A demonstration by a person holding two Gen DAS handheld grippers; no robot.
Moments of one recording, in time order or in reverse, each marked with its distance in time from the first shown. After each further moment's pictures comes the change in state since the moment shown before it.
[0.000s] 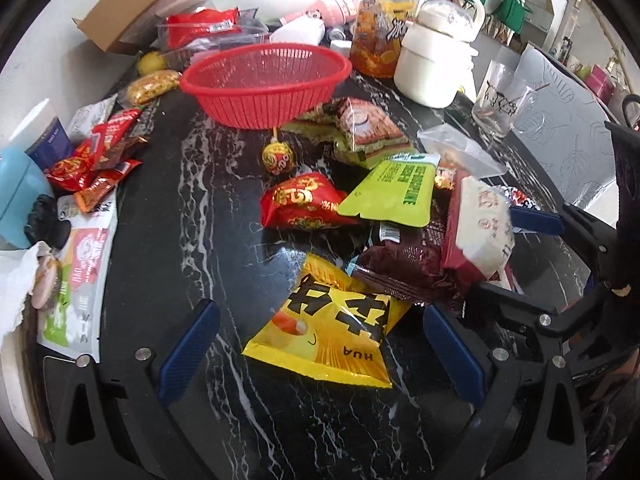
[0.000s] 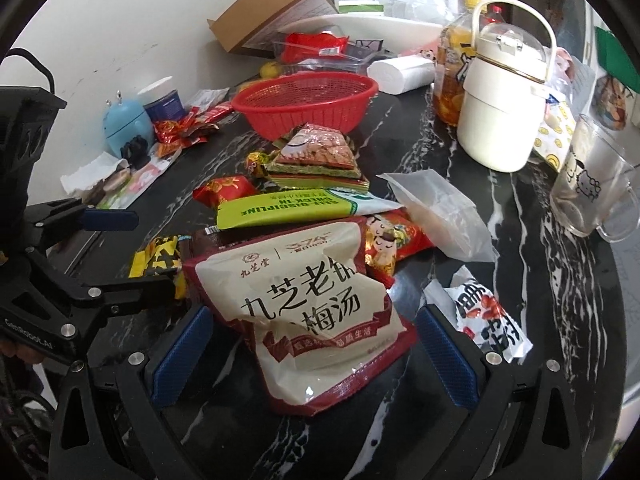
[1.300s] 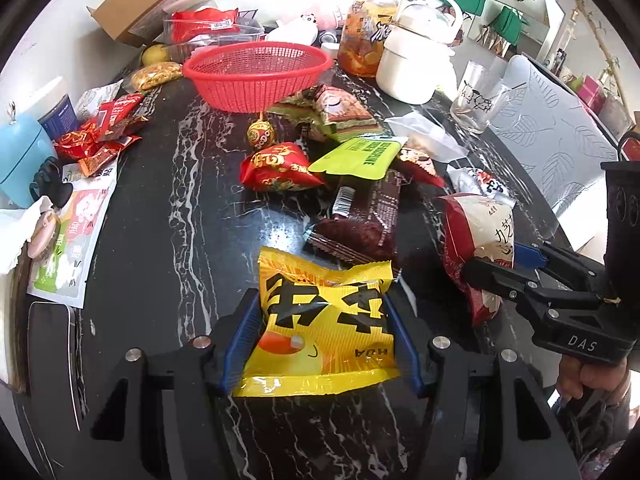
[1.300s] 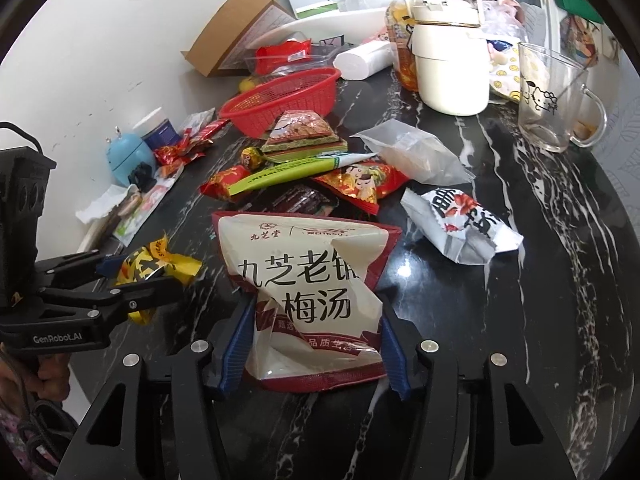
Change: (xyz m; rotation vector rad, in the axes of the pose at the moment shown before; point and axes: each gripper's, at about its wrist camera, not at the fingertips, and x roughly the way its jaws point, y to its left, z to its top) left arm -0.023 -0.016 -0.034 -0.032 -0.036 -0.040; right arm -0.033 -0.009 -0.044 0.208 -0.044 0.051
